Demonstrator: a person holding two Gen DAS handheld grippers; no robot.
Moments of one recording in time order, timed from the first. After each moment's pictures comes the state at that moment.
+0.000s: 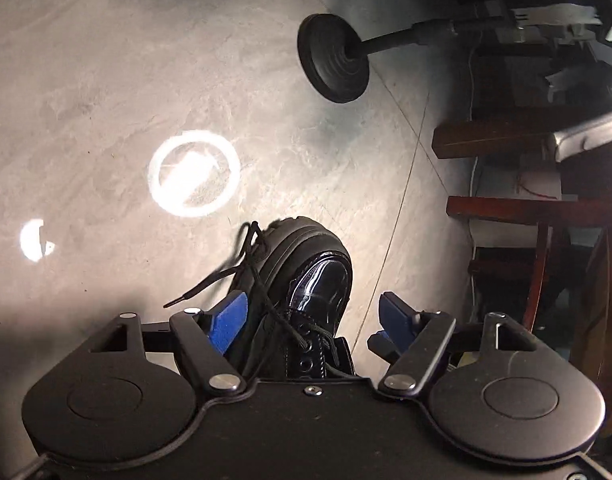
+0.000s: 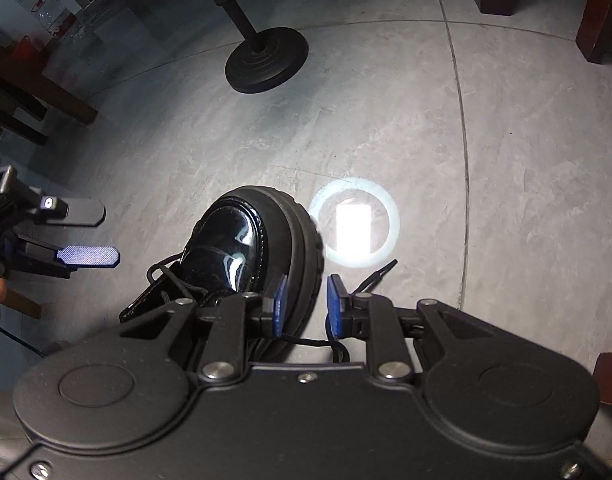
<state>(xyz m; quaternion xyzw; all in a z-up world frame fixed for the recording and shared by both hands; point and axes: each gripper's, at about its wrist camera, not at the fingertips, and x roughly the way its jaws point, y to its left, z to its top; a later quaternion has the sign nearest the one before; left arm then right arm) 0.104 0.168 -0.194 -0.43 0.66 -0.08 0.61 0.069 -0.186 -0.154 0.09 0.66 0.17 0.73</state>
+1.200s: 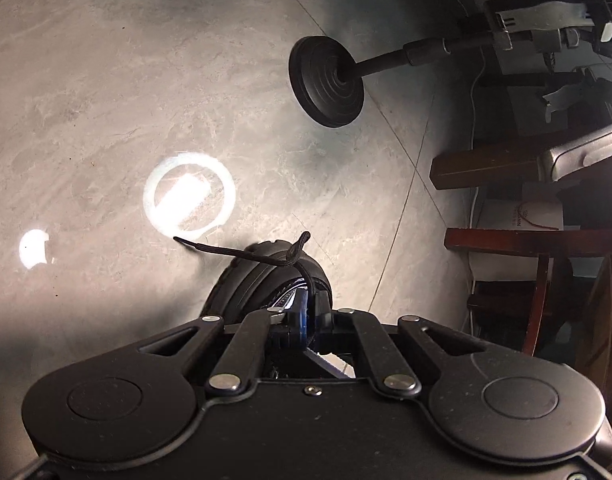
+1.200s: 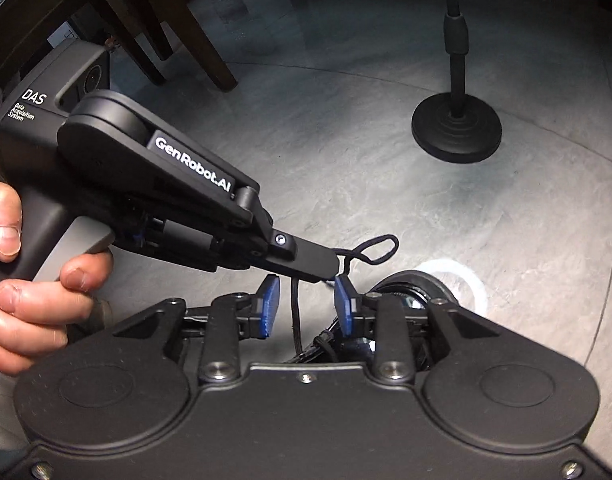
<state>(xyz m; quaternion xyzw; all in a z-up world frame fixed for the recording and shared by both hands) 0.101 0.152 -0.173 -0.44 0.61 -0.06 0.66 0.078 -0.080 -0.139 0.03 0.59 0.37 0.72</state>
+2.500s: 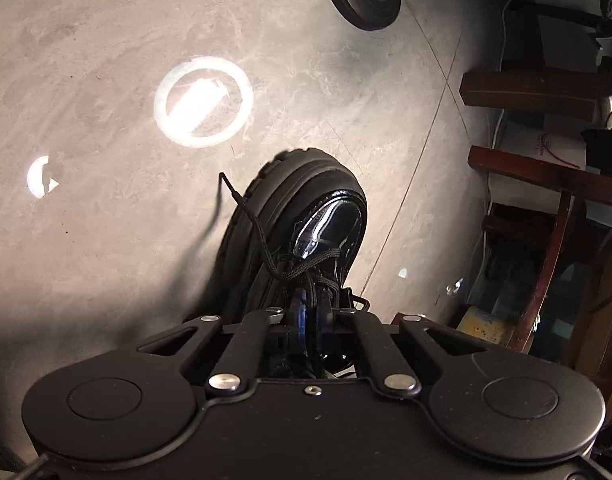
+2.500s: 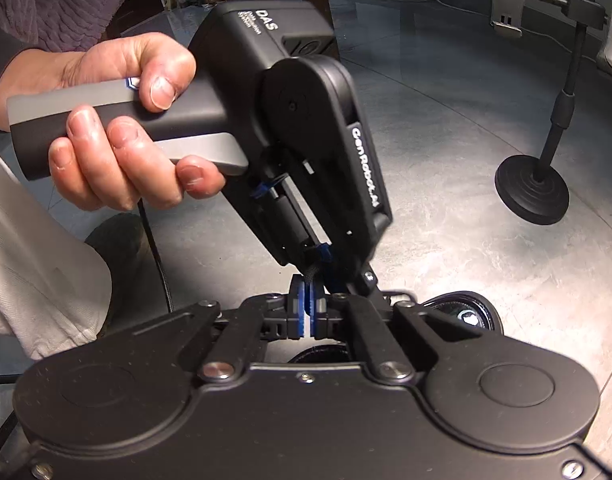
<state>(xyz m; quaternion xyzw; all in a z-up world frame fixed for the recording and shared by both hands) 0.098 0.158 -0.204 -0.42 0.71 -0.11 0.56 0.010 -0.061 -0.105 -0.11 0.48 0.51 0.71</state>
